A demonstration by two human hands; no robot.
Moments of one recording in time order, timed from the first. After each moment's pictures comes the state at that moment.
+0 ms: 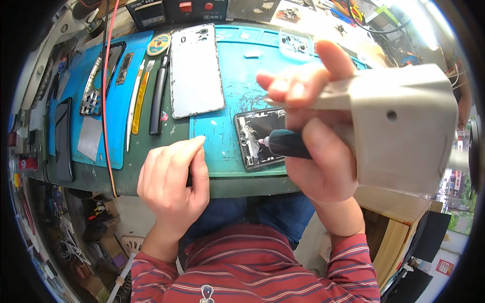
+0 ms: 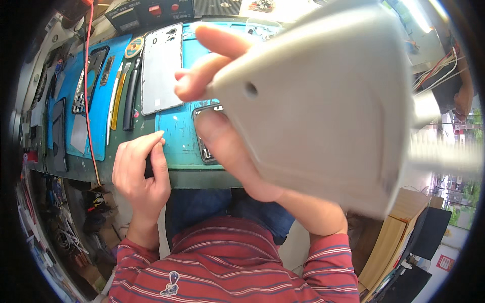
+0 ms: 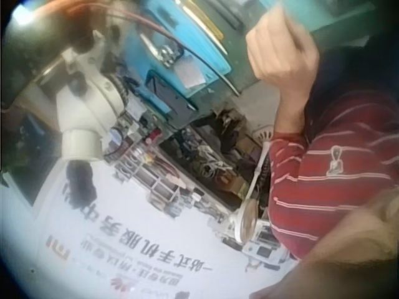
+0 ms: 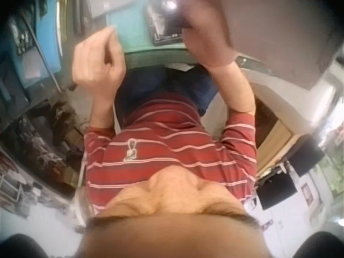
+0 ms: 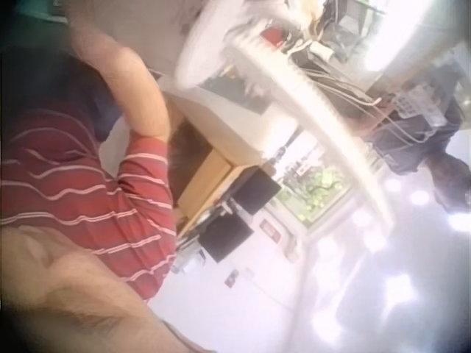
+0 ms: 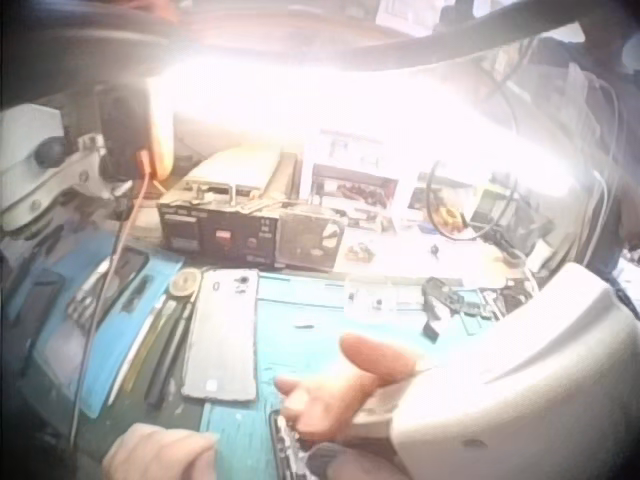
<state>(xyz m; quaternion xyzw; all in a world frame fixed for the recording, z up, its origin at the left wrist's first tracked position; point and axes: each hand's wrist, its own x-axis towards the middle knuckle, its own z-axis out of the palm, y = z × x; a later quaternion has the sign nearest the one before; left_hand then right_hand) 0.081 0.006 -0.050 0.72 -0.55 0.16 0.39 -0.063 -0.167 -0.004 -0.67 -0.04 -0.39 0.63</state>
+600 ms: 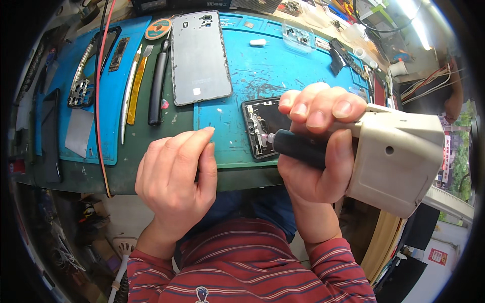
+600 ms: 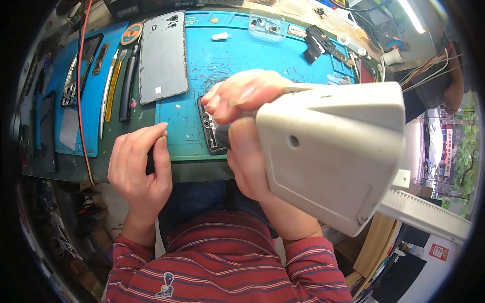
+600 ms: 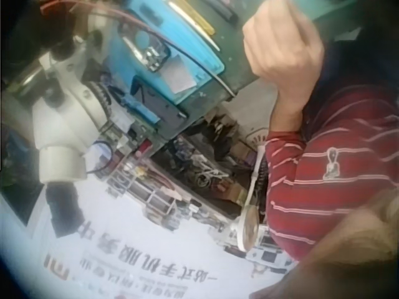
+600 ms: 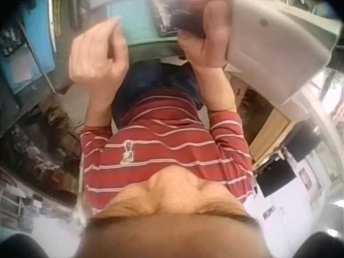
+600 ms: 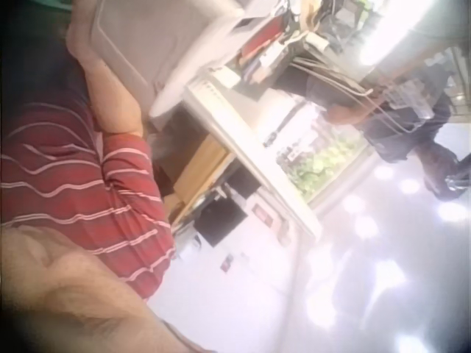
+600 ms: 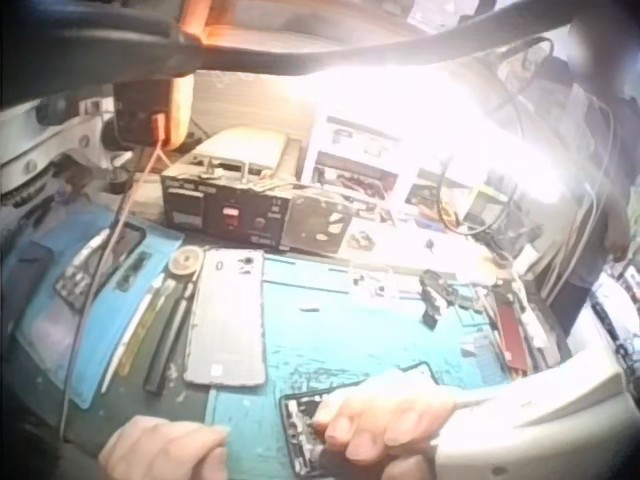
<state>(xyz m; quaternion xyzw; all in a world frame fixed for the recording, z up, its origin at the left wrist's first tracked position) 0.083 0.007 -0.053 0.70 -0.56 0.15 0.42 -0.056 -0.128 -0.023 -0.63 0.02 -0.51 0.59</state>
